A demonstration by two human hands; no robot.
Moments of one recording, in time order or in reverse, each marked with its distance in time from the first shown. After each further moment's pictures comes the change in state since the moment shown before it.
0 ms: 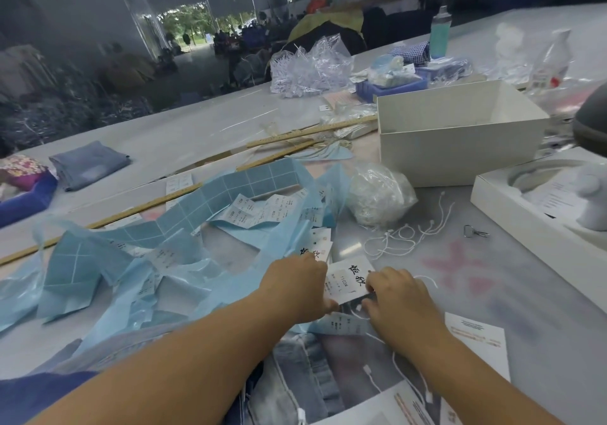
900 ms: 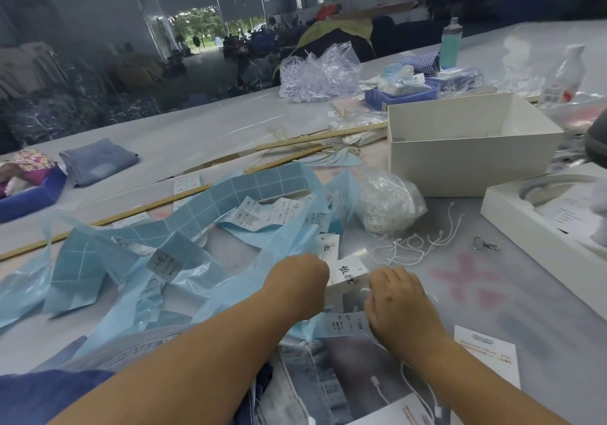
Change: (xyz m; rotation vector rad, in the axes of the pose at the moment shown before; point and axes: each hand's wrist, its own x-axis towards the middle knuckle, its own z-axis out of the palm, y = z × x) left_hand 0.001 -0.008 -0.008 0.000 -0.002 -0.024; right_hand 0.003 -0.016 -0.012 0.020 0.299 -0.210
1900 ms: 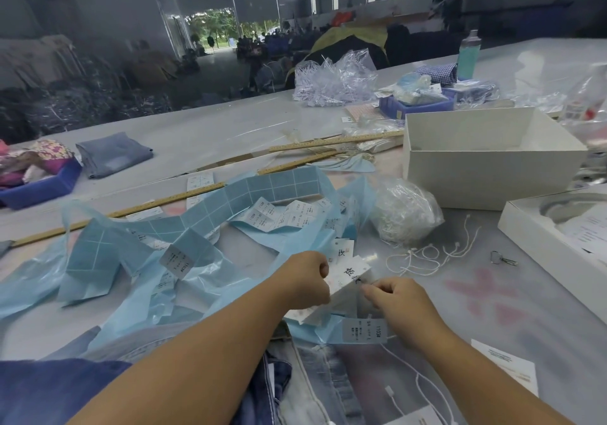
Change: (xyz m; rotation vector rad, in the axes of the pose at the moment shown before) left_hand 0.002 -0.027 0.003 -0.809 -0.093 -0.210; right_hand 0.026 -0.005 0.008 0.683 -0.331 0.659
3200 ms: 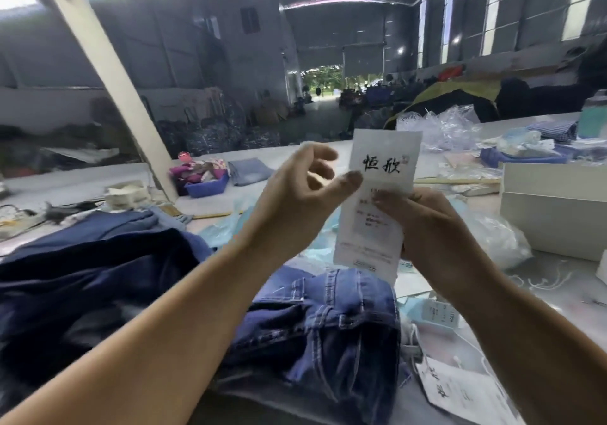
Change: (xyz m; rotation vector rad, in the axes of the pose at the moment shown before) left_hand -0.282 0.044 -0.115 -0.318 0.870 0.373; right_hand -0.196 -0.206 -0.030 0.641 -0.494 -0.607
